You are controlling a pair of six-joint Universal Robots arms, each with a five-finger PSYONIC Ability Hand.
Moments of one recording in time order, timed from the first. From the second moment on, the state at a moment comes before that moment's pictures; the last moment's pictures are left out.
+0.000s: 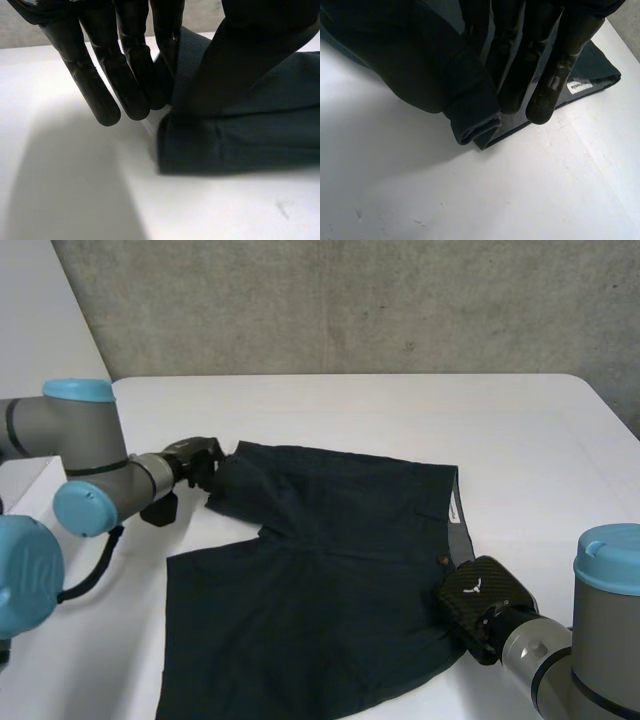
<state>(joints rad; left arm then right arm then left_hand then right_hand) 4.49 -2.62 -0.66 2.80 -1.32 3.11 2.03 -1.34 1.95 -0.01 1.53 2.48 1.13 1.20 1.18 1.20 0.97 0.93 1.18 1.20 1.19 0.96</state>
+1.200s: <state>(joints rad) 4.33 -1.55 -1.98 2.82 -1.39 3.35 2.03 -1.28 1.68 0.01 1.53 3.06 0.20 0.20 0.21 0.21 0.05 0.93 1.18 1.20 1.19 0.96</state>
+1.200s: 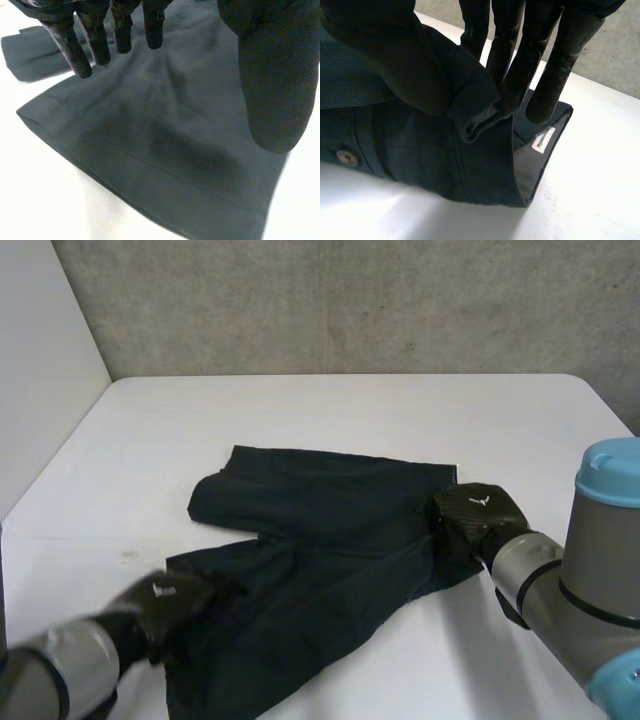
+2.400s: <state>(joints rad) 3.98 -1.47 -1.90 2.96 -1.92 3.30 2.03 -1.39 1.71 0.19 1.54 2.72 1.11 1.19 1.18 1.20 0.98 0.93 1.18 1.20 1.19 0.96</state>
